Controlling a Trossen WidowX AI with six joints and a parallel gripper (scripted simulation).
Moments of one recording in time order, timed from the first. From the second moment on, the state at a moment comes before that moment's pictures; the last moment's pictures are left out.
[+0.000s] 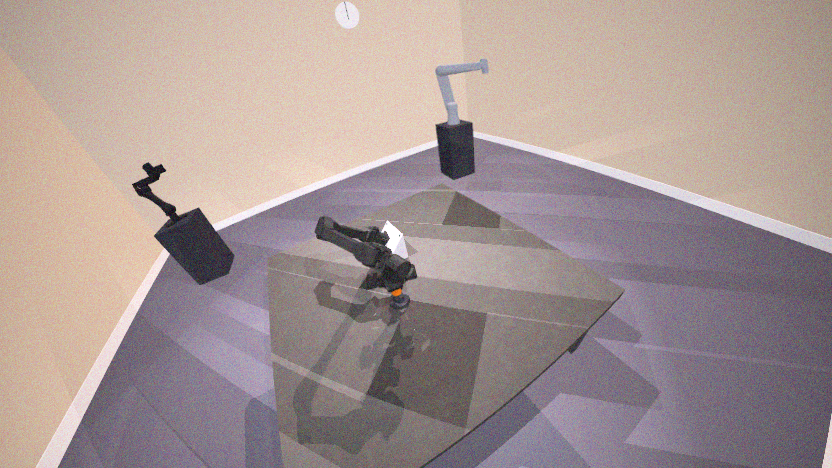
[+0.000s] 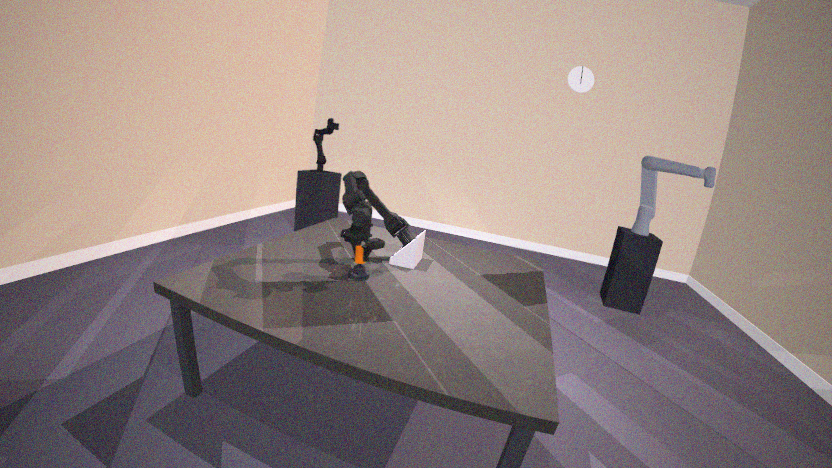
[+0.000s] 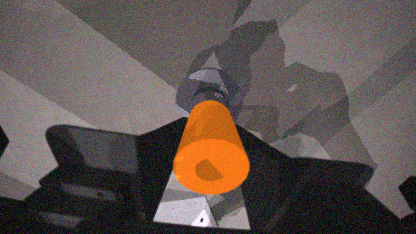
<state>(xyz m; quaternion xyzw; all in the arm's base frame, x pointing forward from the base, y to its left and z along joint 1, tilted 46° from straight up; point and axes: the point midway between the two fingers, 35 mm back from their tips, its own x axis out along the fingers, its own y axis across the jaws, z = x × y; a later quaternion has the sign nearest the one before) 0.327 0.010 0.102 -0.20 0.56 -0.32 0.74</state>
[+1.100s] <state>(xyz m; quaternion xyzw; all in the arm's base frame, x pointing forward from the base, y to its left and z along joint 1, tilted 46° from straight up) 0.329 0.010 0.101 -0.14 0.53 -0.37 0.75</state>
